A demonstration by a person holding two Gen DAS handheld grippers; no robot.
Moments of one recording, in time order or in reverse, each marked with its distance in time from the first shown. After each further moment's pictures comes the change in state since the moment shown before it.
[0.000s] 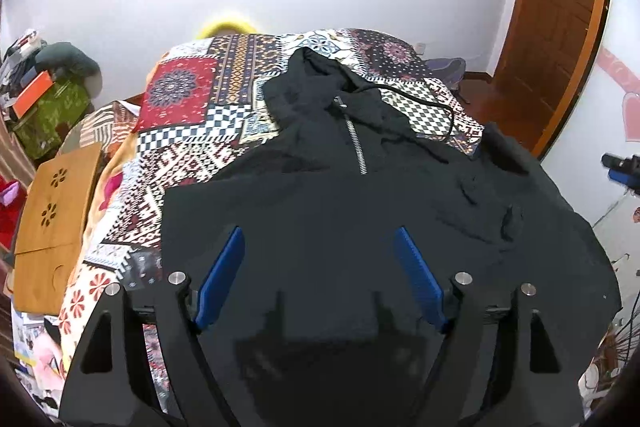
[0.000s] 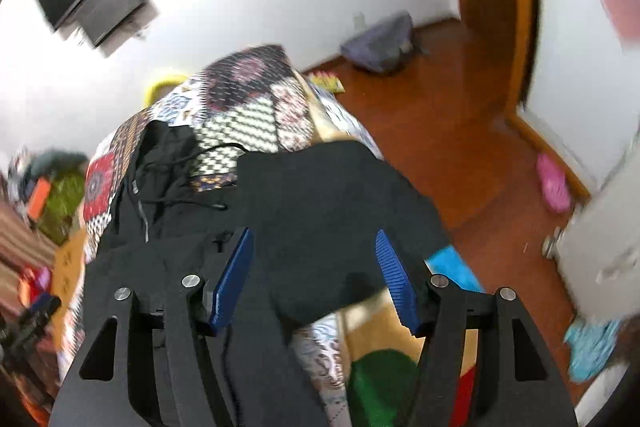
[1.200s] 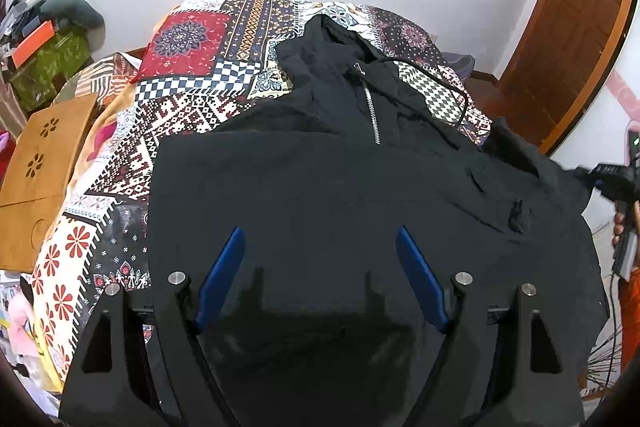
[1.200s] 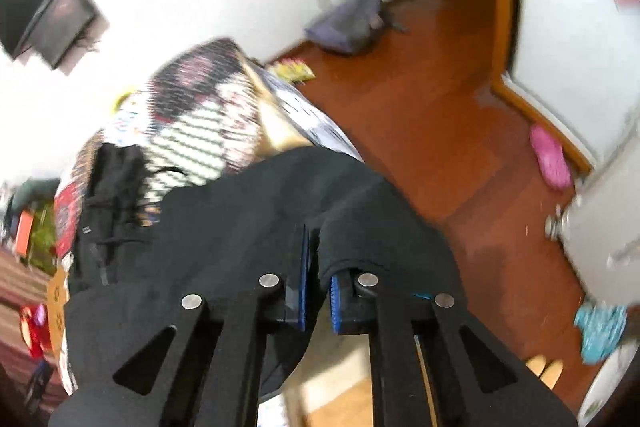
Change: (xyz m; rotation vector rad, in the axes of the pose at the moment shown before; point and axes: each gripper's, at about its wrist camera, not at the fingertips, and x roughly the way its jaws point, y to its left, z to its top) left arm 0.013 0.027 -0.024 -0.126 0.080 -0.039; right arm 0.038 -0.031 0.037 0.033 0.012 -0.046
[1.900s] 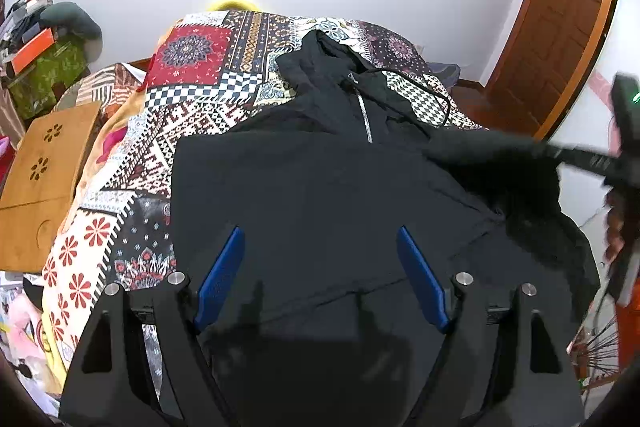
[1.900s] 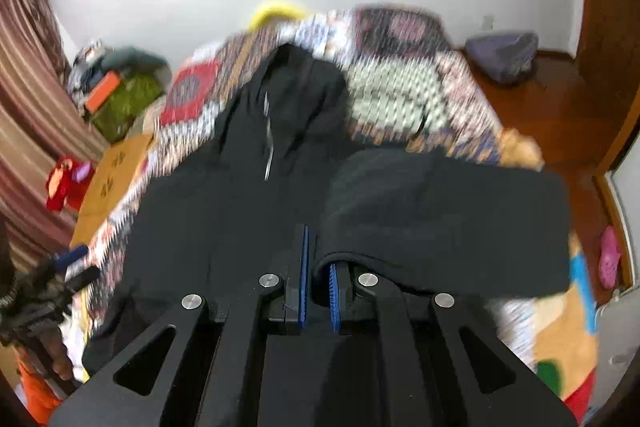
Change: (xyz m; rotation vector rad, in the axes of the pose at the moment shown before) left arm -0.042 0.016 -0.023 0.023 -0.041 -0.049; right arm -0.002 0.186 -0.097 -0.429 0.133 0.249
